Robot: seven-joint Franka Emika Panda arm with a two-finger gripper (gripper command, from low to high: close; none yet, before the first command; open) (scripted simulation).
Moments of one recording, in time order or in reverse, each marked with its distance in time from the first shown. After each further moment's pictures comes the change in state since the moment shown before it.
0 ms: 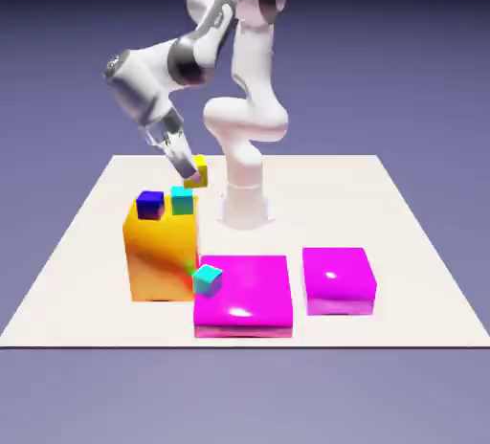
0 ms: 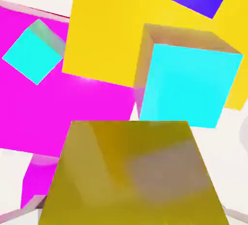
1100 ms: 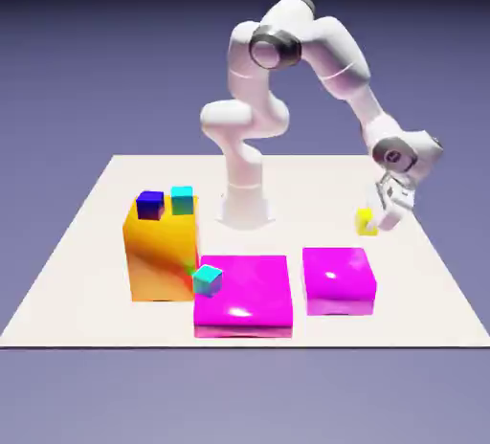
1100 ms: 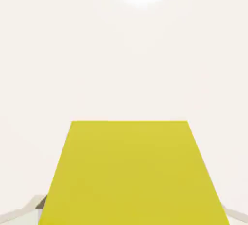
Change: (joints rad) arm 0.531 0.741 1.117 -0.056 -0.724 0.370 -0.647
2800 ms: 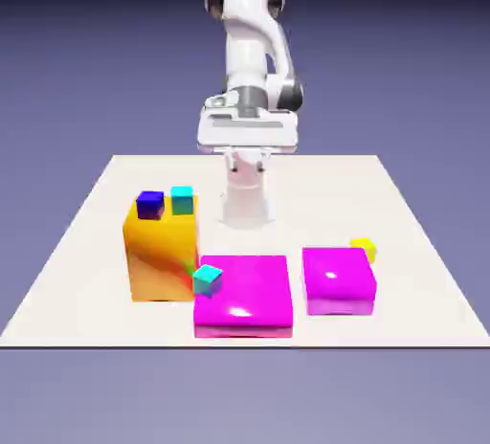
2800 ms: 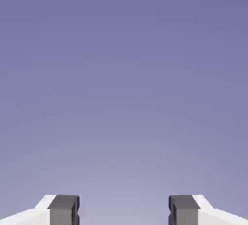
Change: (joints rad) arm -0.072 -0.948 -0.919 -0.363 0.409 1.000 -0.154
